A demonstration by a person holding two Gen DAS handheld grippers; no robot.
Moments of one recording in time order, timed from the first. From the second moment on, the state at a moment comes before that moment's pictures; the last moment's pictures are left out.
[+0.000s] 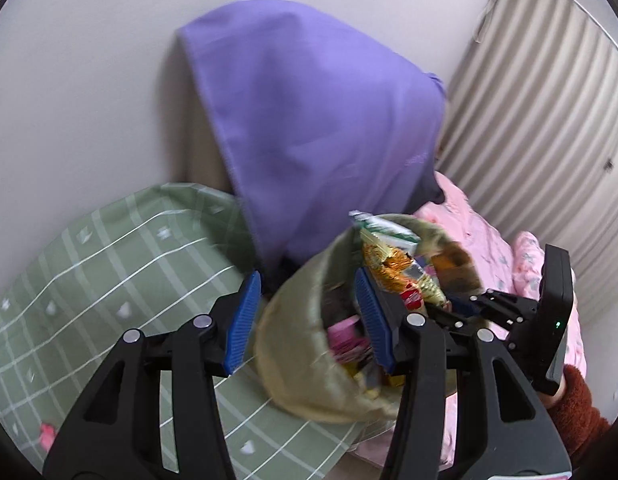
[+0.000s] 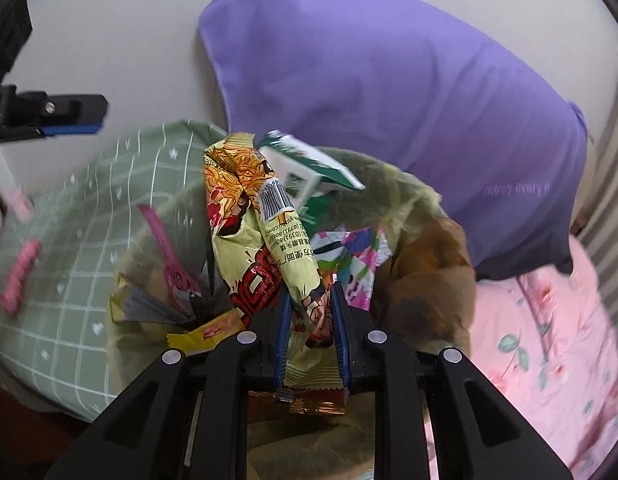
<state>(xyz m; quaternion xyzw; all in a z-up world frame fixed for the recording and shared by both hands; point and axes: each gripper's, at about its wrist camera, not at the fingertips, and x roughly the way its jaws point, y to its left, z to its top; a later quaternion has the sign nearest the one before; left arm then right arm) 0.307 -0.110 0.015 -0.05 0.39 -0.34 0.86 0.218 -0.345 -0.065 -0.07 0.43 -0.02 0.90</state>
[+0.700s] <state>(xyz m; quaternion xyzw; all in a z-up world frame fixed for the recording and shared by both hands) 0.149 -0.015 0.002 -0.04 0.33 -0.20 0.92 0.104 -0.317 -0.004 0.00 0.33 0.01 0.94</state>
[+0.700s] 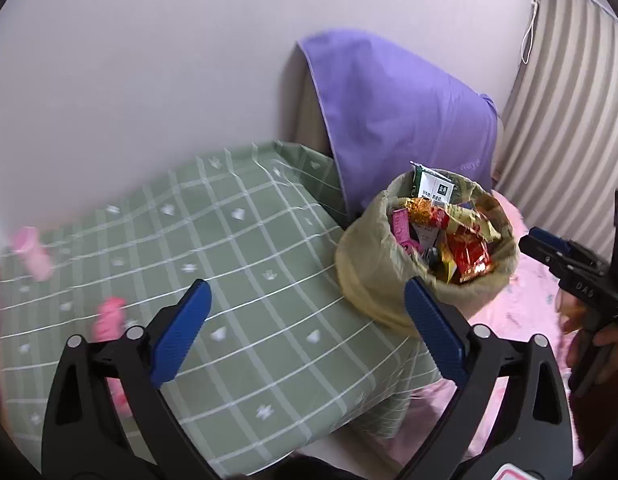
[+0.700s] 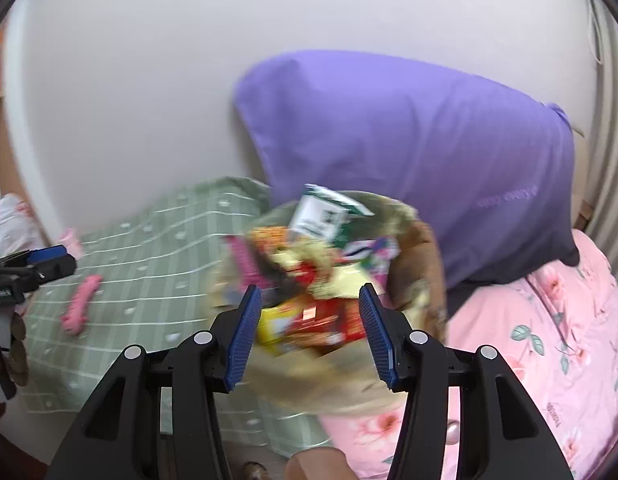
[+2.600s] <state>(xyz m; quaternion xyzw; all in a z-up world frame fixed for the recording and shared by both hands) -0.108 0.056 0.022 -0.04 0.28 0.06 0.96 -0.061 -0.163 0.008 -0.02 0.28 0.15 0.95</state>
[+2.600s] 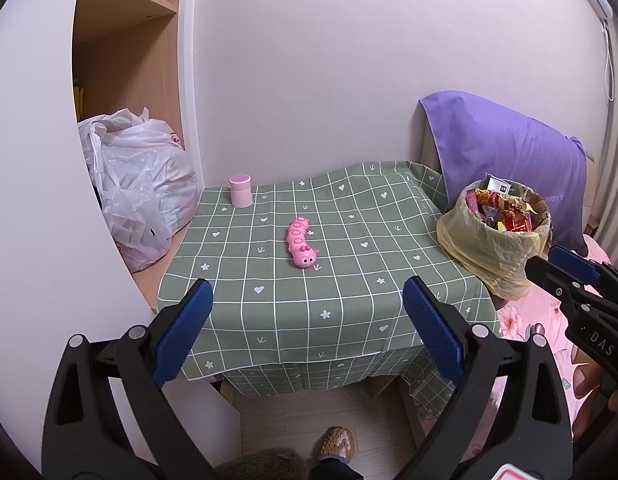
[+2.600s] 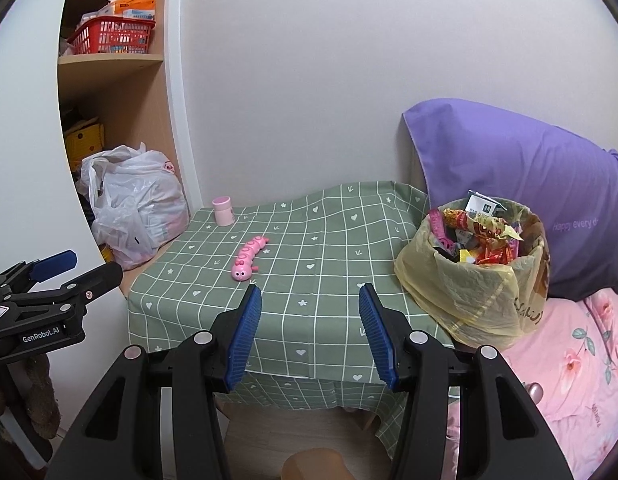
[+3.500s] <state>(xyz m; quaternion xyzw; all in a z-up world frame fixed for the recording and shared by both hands) -0.109 0.051 0.019 -0.04 0.28 0.05 0.96 -0.062 -0.166 0.009 -0.02 0.28 0.15 0.95</state>
